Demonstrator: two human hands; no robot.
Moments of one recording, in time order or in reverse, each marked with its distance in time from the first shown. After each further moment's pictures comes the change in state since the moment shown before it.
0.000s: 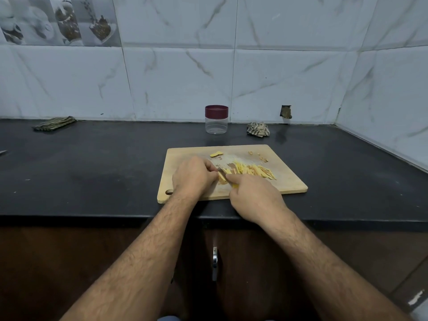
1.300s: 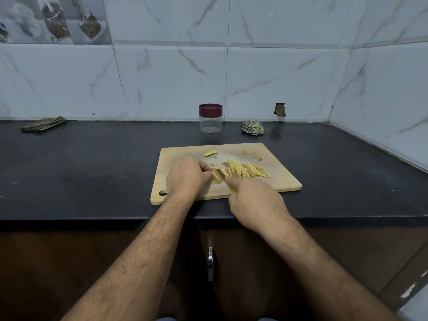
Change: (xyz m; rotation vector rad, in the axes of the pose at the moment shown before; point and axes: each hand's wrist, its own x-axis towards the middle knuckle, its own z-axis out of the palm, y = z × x) left_hand -0.004 0.002 0.002 0.003 0.012 -0.021; right_hand -0.015 0.005 -0.003 -0.035 0.013 0.006
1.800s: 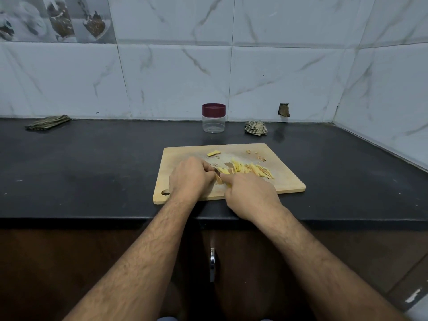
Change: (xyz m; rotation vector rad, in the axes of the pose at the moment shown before) left_hand 0.001 0.000 0.000 -0.008 -0.020 -0.022; right_hand 0.023 -0.010 0.002 -0.114 -0.062 -0.042
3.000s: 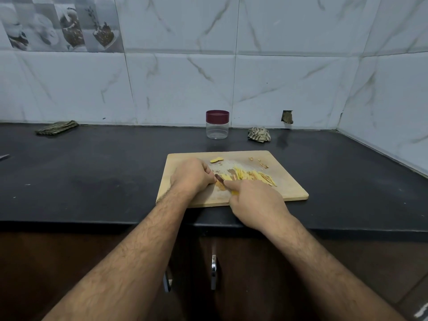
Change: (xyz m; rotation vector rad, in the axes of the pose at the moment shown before) left_hand 0.025 -0.001 -0.008 -0.027 -0.135 -0.032; right_hand -0.008 0.008 -0.005 0.056 0.029 -0.026
